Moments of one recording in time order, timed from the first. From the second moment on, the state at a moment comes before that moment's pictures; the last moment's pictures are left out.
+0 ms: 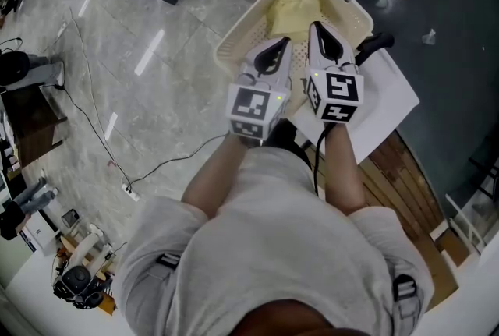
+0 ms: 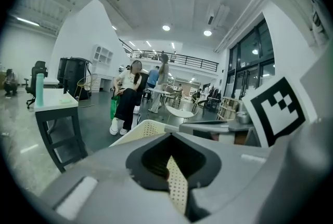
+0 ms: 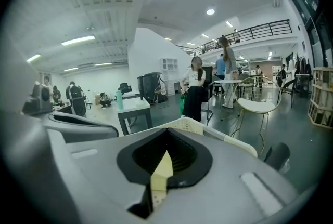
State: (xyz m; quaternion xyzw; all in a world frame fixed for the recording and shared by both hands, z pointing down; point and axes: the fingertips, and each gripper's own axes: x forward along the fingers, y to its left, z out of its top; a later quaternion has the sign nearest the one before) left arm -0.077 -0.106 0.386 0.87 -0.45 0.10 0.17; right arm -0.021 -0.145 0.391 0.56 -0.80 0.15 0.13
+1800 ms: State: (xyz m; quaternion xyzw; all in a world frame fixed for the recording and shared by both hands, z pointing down) left arm 0.130 0.023 0.456 0.93 -0.26 0.17 0.21; right arm 0.185 0.006 0.450 0.69 -0.68 0.22 0.12
